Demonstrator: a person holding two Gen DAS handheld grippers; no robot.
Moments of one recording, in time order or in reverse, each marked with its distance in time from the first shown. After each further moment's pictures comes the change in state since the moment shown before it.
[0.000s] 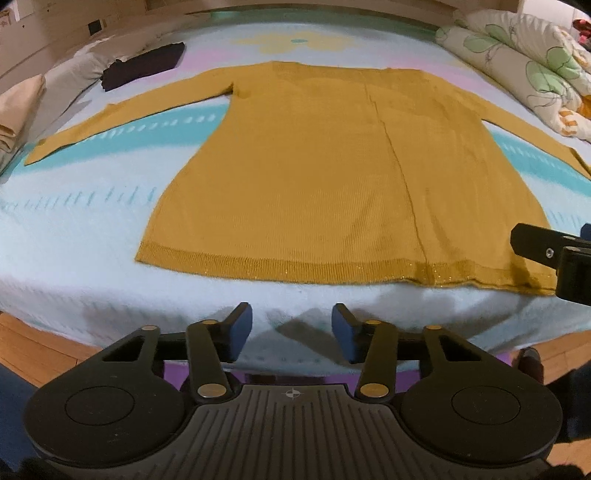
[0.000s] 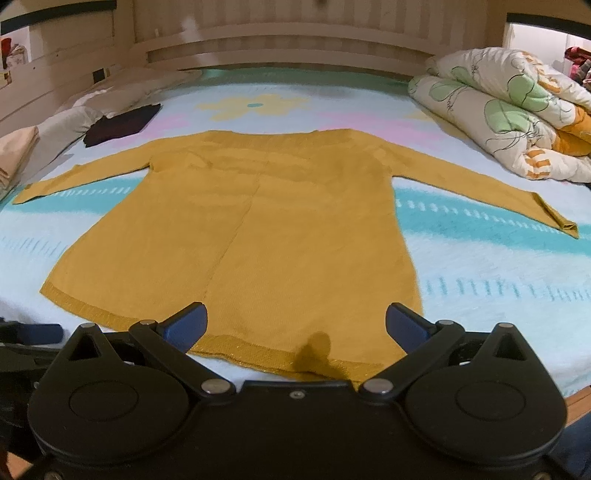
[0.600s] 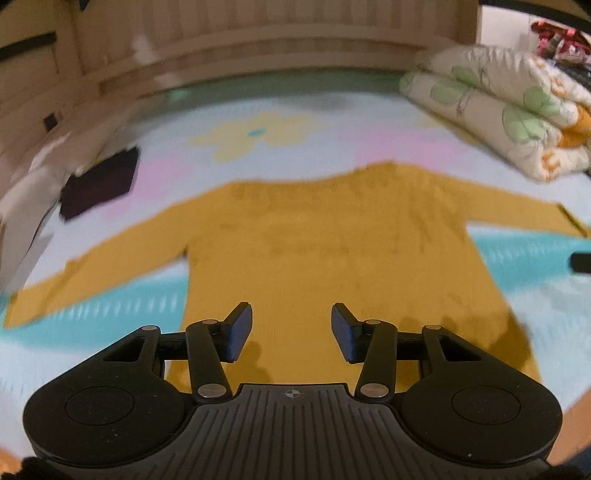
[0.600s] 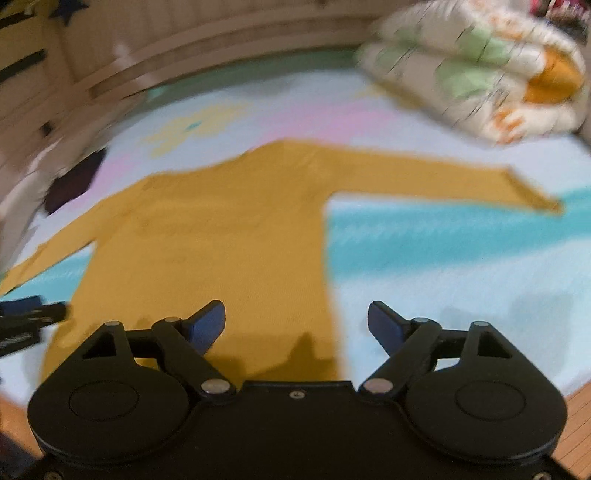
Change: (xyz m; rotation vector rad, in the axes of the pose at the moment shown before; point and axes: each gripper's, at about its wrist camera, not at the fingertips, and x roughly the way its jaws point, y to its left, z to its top) left arm 0.003 -0.034 0.170 0.159 -0.190 -0.038; right arm 0.019 -0.131 0.105 0.201 0.027 -0.071
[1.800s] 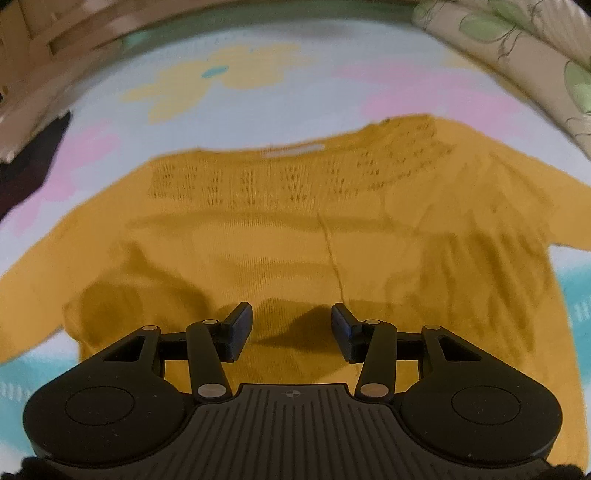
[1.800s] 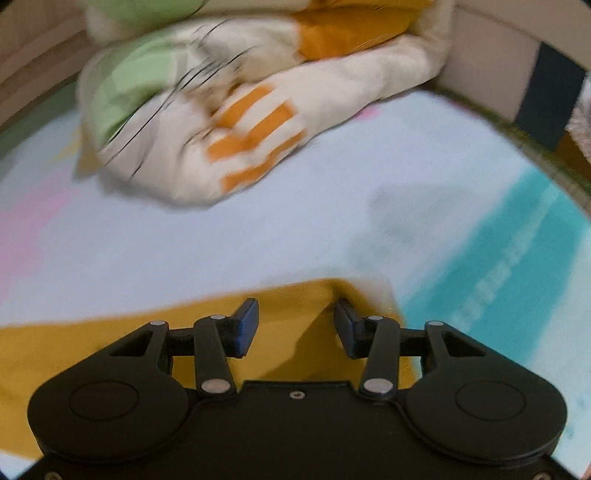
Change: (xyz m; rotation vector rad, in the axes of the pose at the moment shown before) left arm 0.192 -0.016 0.053 0.010 0.260 -0.018; right arm 0.196 -0.309 0.116 0.368 0.071 -0.406
